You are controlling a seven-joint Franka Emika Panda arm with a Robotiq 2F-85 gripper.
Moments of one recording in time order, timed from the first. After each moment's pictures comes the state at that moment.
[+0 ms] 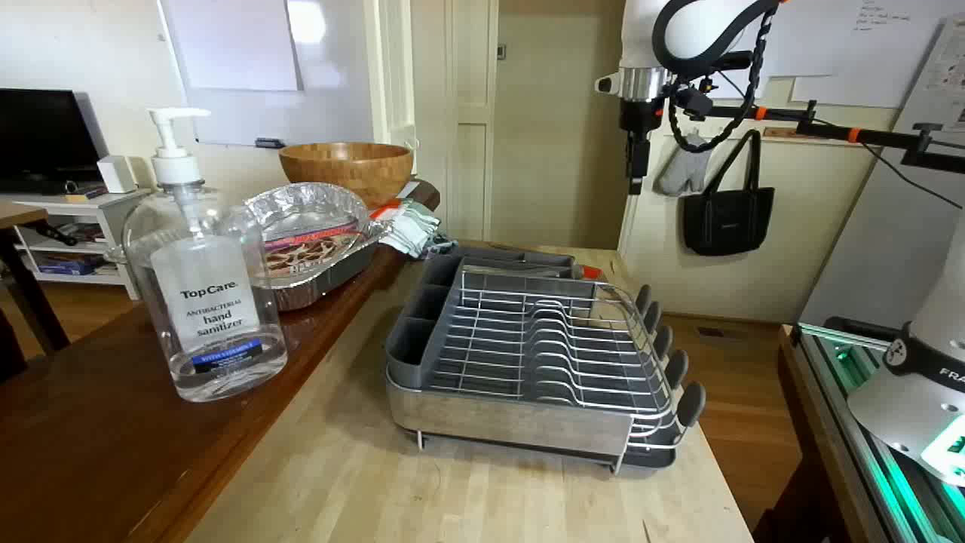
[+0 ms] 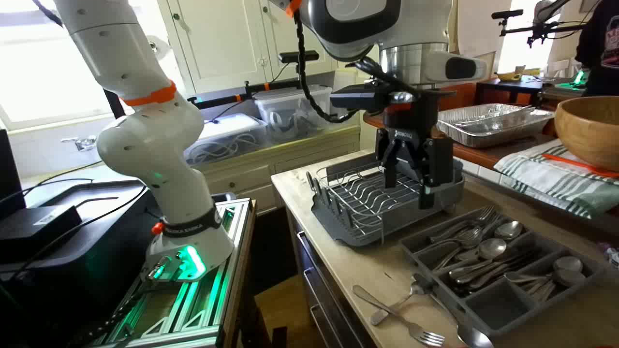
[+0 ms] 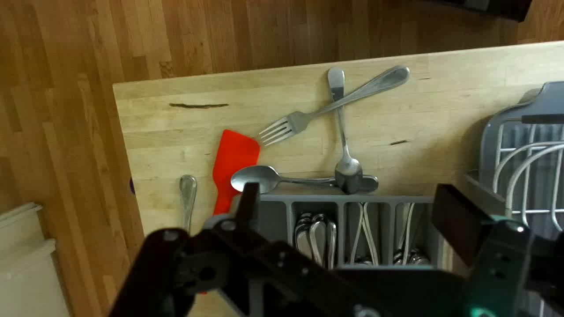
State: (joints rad) arm -0.15 -0.14 -0.23 -2.31 -0.27 2.18 -0.44
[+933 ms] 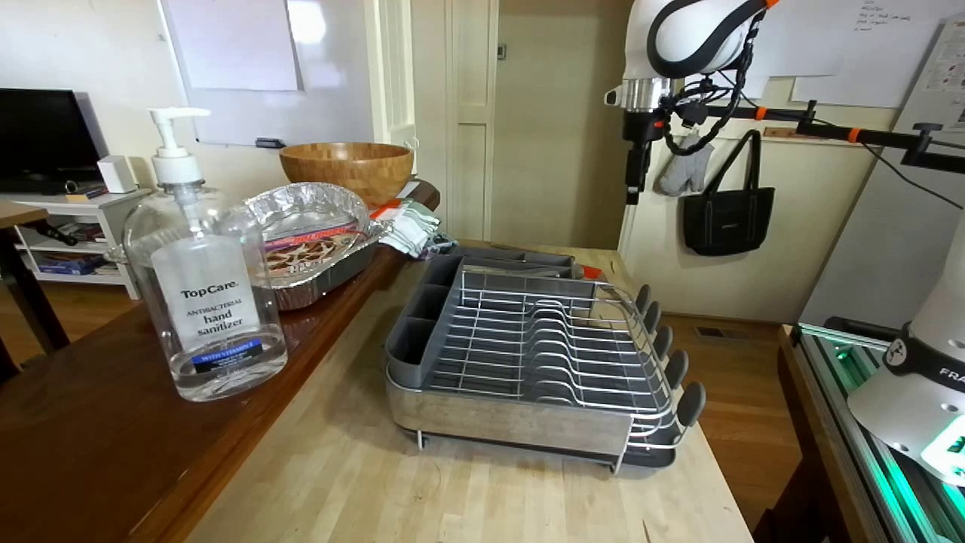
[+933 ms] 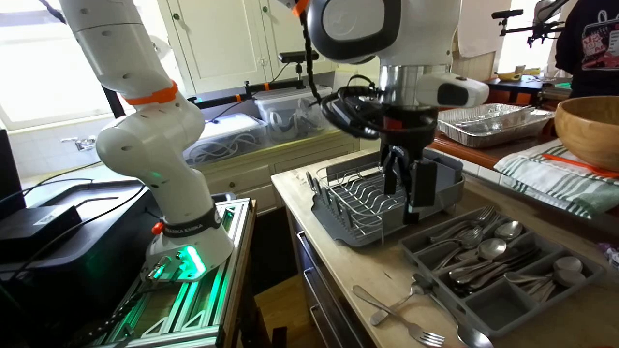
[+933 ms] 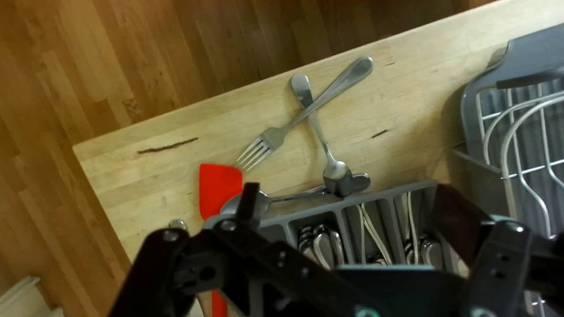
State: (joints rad) arm -0.18 -0.10 -0.25 -2.32 -0.13 2.17 -0.33
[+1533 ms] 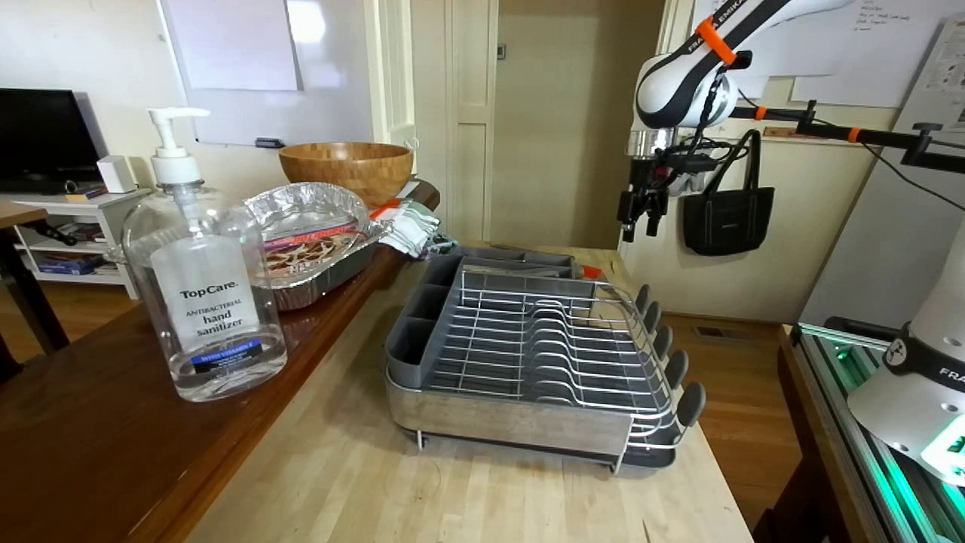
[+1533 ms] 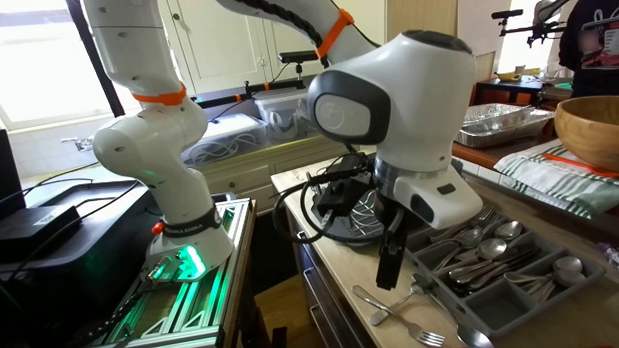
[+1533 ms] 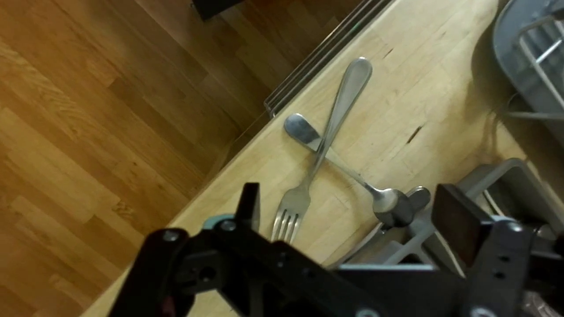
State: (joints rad) arm -0.26 0.09 -0.29 -2.36 0.12 2.31 -0.18
